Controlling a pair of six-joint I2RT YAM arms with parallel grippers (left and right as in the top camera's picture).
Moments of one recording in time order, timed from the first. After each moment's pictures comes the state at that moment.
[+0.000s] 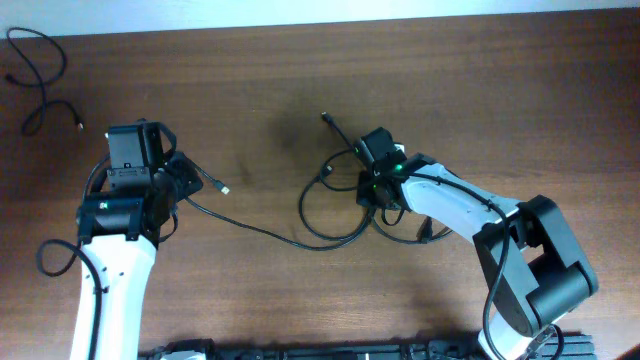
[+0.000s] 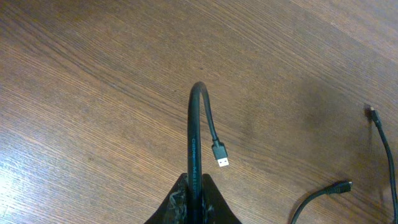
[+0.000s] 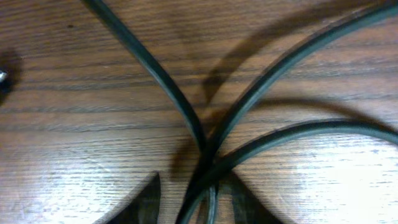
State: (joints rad) left arm 0.03 1.22 1.09 -0.85 -0.10 -0.43; right arm 0.49 1.83 1.03 -0.50 0.03 0.63
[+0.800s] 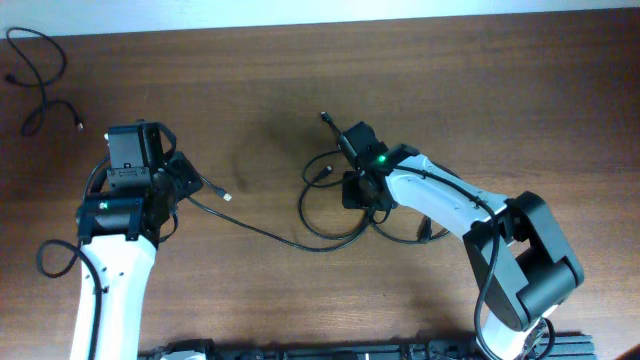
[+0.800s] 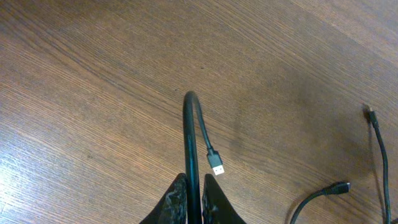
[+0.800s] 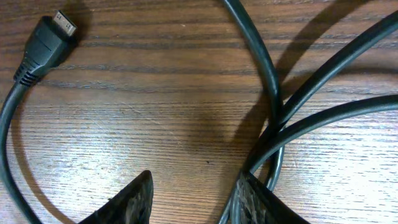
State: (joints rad) left arm 0.03 1.22 1.09 -0.85 -0.10 -0.45; right arm 0.55 1.87 1.17 -0.66 -0.04 0.64
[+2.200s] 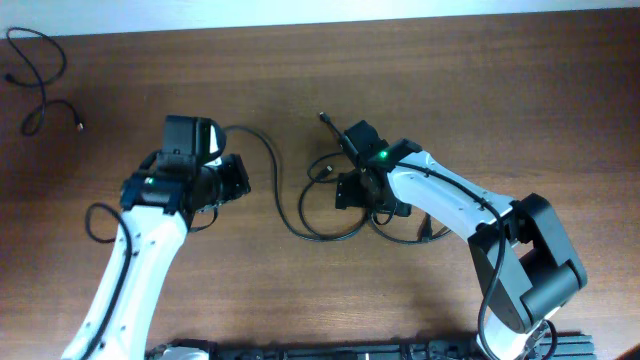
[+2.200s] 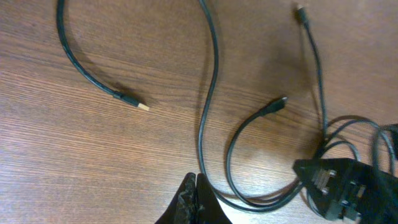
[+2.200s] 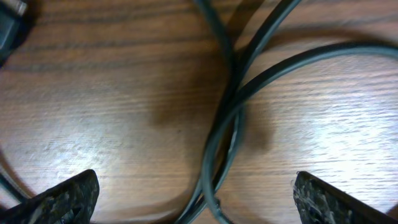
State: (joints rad) left arm -0.14 1.36 1.09 -0.84 0.14 -0.46; right arm 0.54 1.86 1.20 -0.78 -0.01 0.70
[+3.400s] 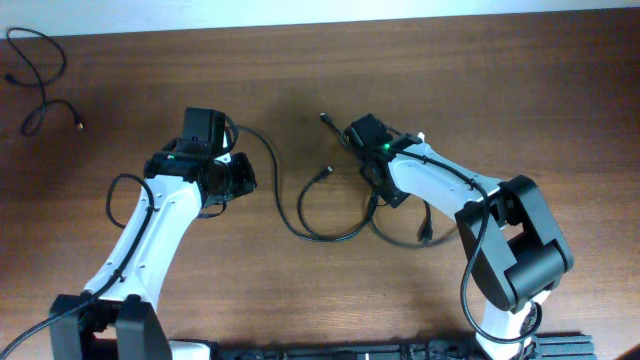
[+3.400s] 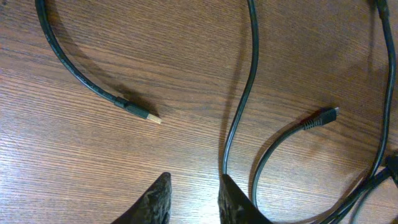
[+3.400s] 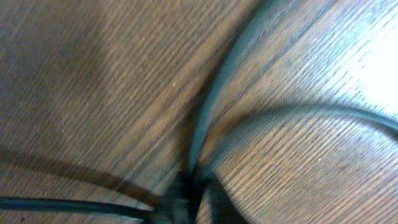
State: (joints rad) left arm -0.14 1.54 1.08 -0.77 0.12 -0.46; right arm 0.48 1.95 1.22 -0.69 0.22 1.38
